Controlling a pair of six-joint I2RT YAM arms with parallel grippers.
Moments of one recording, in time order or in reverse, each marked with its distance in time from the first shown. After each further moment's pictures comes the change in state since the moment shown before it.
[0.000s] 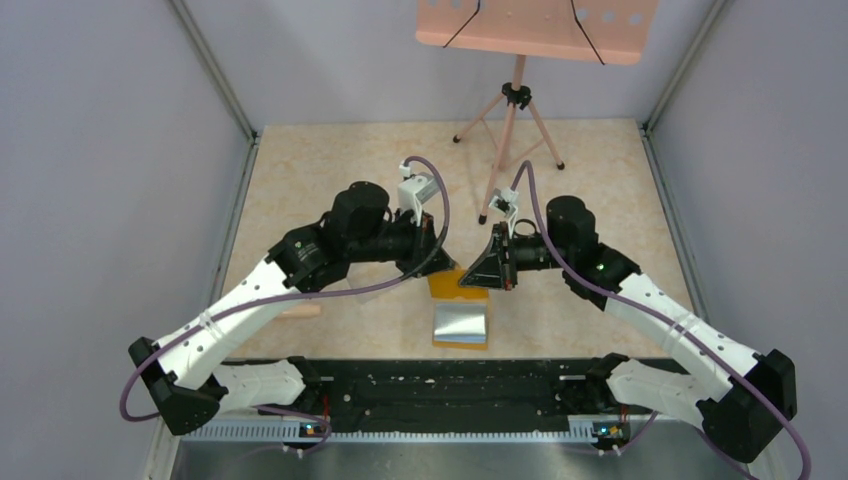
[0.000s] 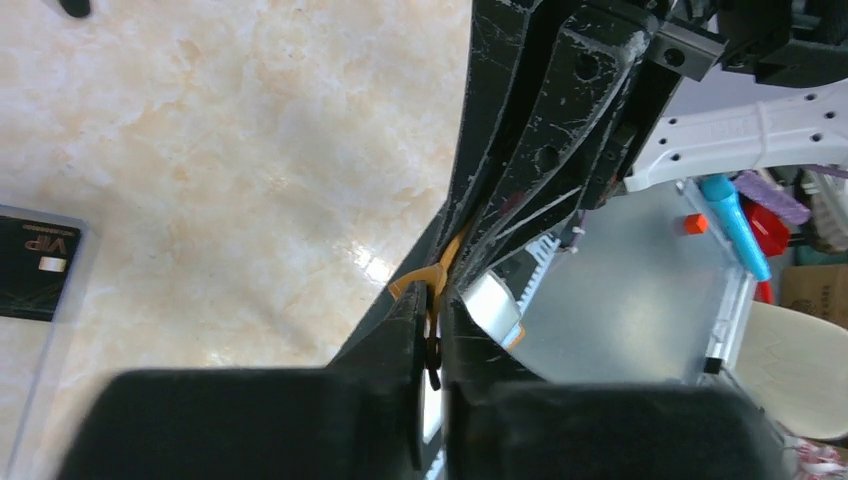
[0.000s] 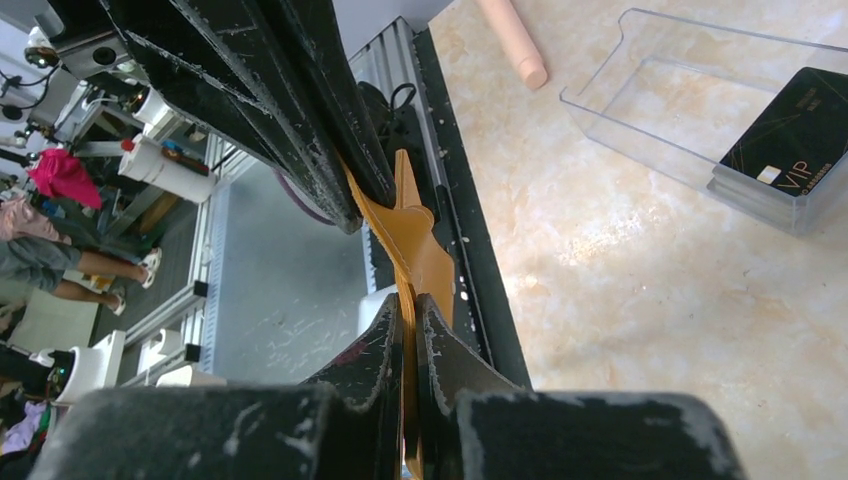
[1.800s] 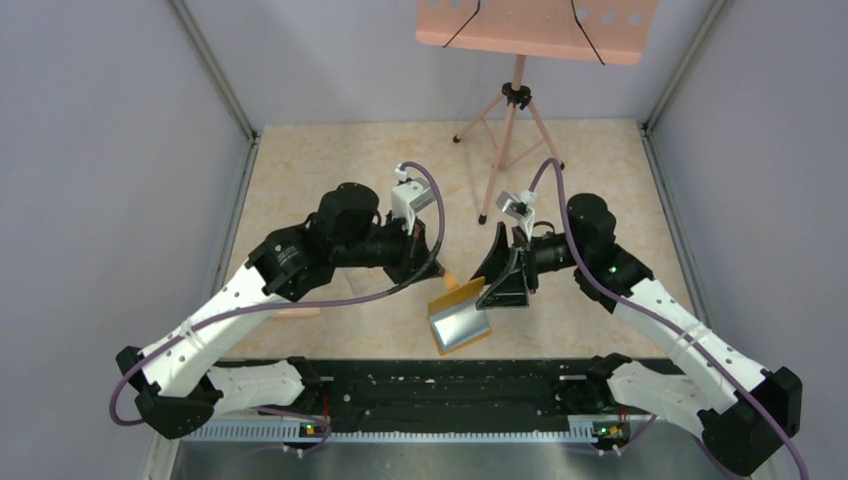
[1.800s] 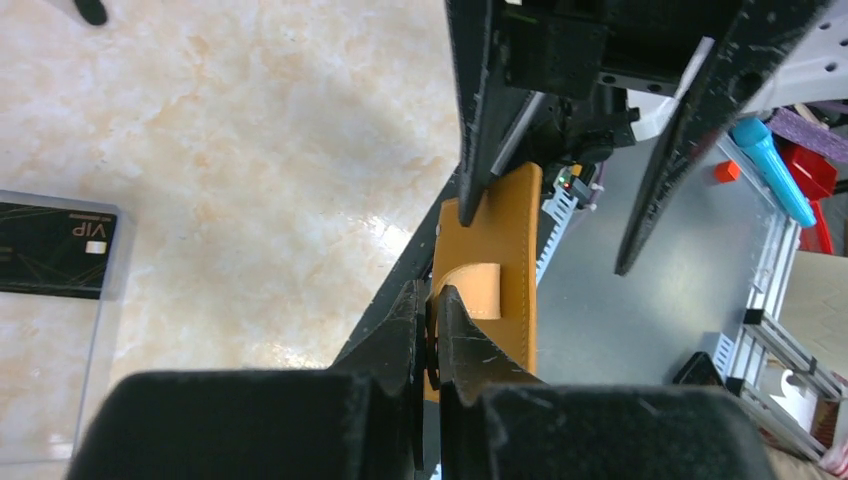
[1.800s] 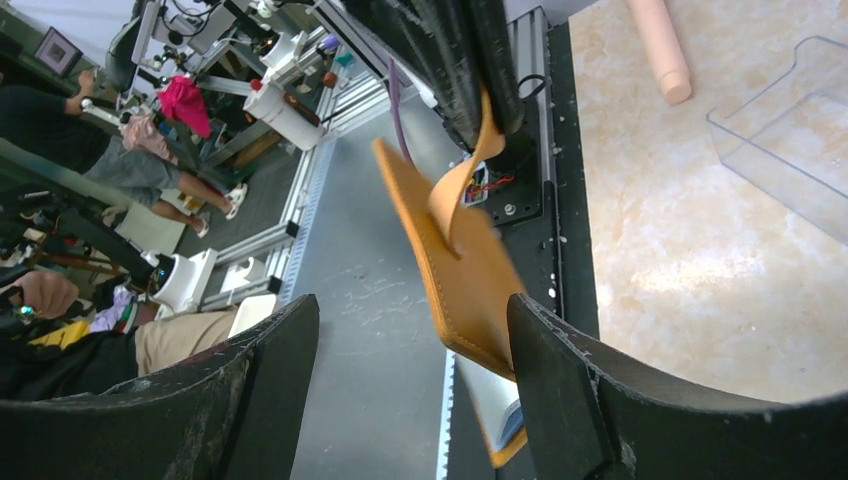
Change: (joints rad) left arm -0.025 -0.037 0.085 -0.159 -0.005 0.121; right arm -0.075 -0.057 -0.011 0.090 -0.324 0.066
